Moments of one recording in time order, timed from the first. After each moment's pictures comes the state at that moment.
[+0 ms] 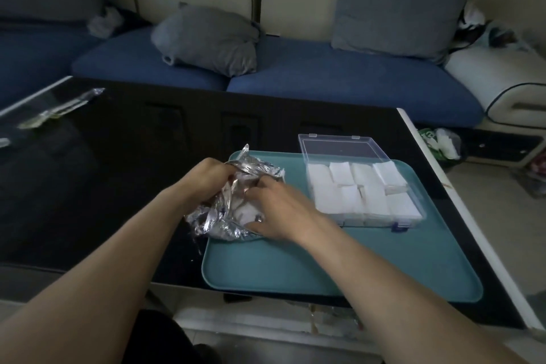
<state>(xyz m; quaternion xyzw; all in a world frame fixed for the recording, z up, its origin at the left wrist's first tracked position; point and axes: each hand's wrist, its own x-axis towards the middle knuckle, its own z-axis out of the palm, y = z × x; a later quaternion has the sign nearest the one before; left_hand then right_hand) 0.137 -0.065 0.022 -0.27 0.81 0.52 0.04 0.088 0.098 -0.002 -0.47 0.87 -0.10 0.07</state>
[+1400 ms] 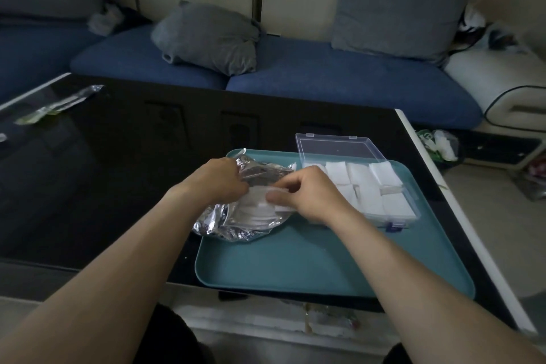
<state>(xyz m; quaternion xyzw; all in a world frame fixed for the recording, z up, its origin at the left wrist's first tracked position) 0.126 -0.040 0.030 -0.19 0.96 0.20 0.08 0.062 0.139 0.007 -0.29 0.84 -0.42 0.17</state>
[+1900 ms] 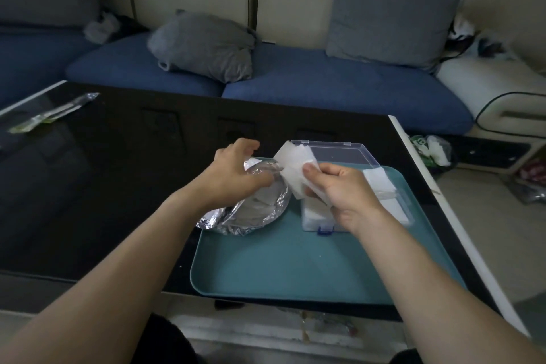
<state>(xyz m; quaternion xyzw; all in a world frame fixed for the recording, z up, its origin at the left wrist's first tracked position) 0.134 -0.021 0.048 -0.13 0.90 0.41 -0.05 0.054 0.163 0.025 0.00 0.67 -0.72 0.19</state>
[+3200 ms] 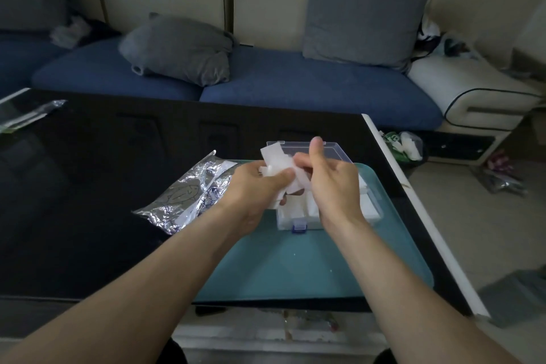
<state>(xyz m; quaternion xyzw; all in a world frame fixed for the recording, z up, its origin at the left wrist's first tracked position) 0.110 0.070 0.038 -0.17 0.65 0.74 -0.07 0.071 0.182 0.043 -0.02 0.75 -0.66 -0.01</state>
